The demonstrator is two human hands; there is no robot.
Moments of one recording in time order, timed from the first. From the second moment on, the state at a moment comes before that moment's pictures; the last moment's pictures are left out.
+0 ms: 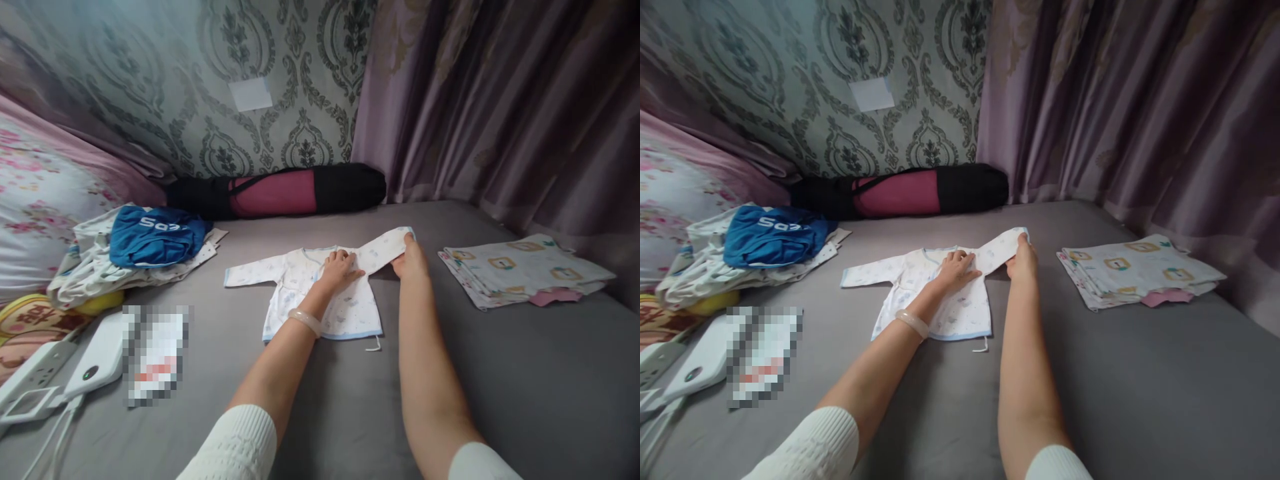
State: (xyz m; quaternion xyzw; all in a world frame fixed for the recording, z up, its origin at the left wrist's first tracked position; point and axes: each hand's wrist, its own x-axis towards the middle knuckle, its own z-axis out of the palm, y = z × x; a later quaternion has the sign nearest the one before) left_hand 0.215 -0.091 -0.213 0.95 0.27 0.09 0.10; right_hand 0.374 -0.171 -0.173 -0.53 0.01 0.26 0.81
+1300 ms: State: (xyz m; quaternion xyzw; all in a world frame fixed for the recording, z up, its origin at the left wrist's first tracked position) left_hand 0.124 -0.054 -0.214 0.46 0.38 0.41 0.70; right_hand 0.291 -0.138 -0.167 -0.64 -0.13 0.35 0.67
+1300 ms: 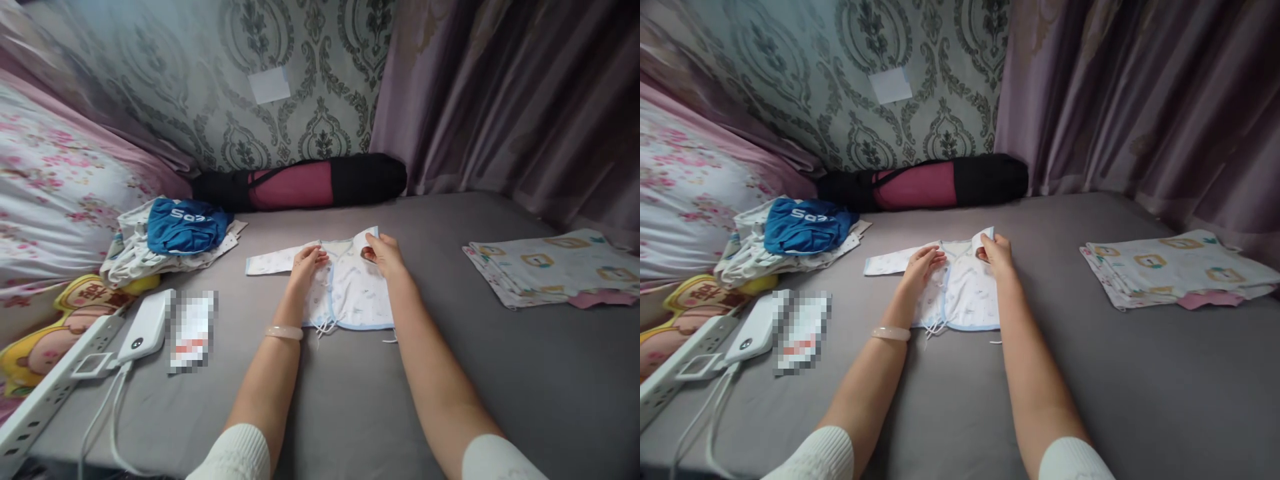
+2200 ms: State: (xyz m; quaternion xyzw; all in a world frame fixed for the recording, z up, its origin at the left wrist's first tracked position) left_hand 0.128 -0.060 -0.222 0.67 0.36 0.32 0.57; right_hand 0.250 -0.130 -0.189 -0.79 -0.48 0.15 0.35
